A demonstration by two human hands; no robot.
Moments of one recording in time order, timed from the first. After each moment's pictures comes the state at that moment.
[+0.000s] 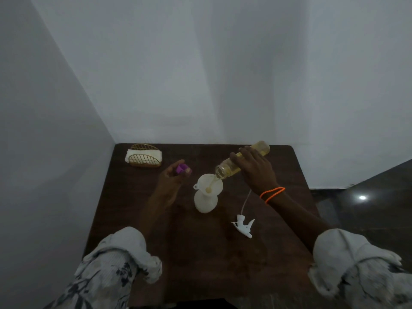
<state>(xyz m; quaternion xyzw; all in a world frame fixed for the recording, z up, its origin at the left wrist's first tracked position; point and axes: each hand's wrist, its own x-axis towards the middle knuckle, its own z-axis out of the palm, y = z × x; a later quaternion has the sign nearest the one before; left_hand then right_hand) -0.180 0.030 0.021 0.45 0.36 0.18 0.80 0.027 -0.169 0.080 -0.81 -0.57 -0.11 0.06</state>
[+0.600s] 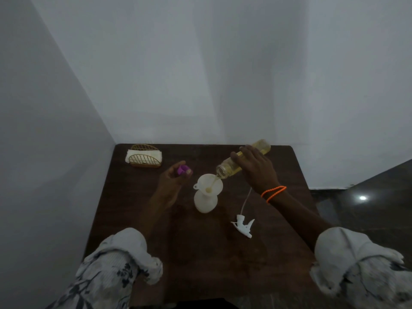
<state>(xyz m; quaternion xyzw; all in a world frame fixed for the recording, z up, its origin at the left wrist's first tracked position) -0.180 0.024 0.025 0.44 0.37 0.18 0.80 0.030 -0.170 0.083 -0.81 -0.57 -0.12 0.06</state>
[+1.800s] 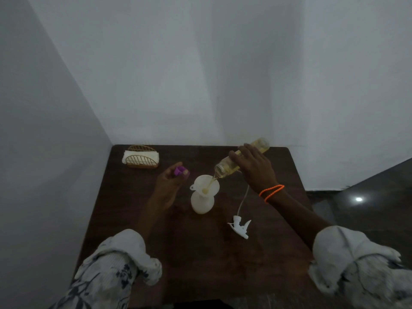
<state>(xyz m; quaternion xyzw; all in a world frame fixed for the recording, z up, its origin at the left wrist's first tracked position) -0.179 0.023 0.024 0.44 0.37 0.18 0.80 0.034 -0.172 0.092 -0.80 -0.58 -0.17 0.05</state>
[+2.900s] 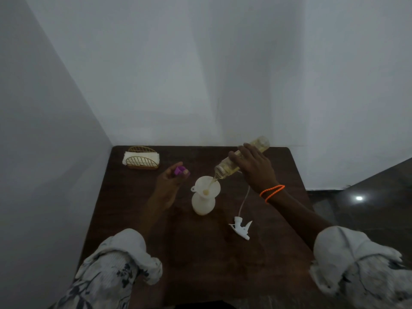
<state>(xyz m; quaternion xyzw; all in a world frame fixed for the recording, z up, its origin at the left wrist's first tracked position) -0.175 0.029 0.019 0.43 0.37 0.18 0.80 0.039 -0.167 0.086 -0.80 -0.58 -0.15 0.04</state>
